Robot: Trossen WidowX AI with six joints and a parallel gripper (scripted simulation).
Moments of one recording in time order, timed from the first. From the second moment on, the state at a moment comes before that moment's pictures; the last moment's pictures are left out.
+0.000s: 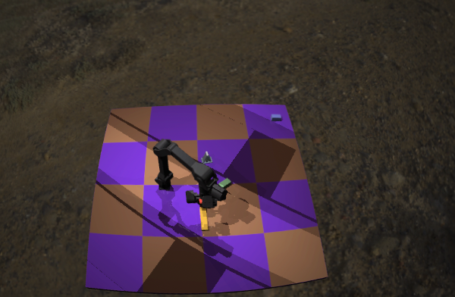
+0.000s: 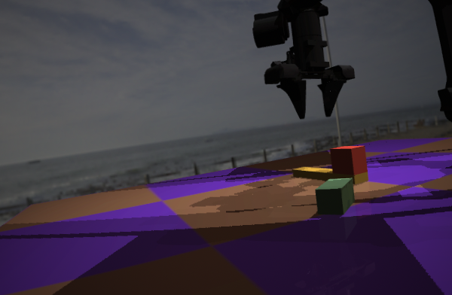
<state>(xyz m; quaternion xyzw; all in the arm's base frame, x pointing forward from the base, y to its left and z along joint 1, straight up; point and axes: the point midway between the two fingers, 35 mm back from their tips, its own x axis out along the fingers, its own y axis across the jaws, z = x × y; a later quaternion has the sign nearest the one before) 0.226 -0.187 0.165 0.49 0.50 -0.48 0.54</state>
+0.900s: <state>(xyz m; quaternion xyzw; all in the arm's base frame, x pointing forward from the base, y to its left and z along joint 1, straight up) 0.217 -0.194 0.073 0.50 0.49 -0.49 0.51</state>
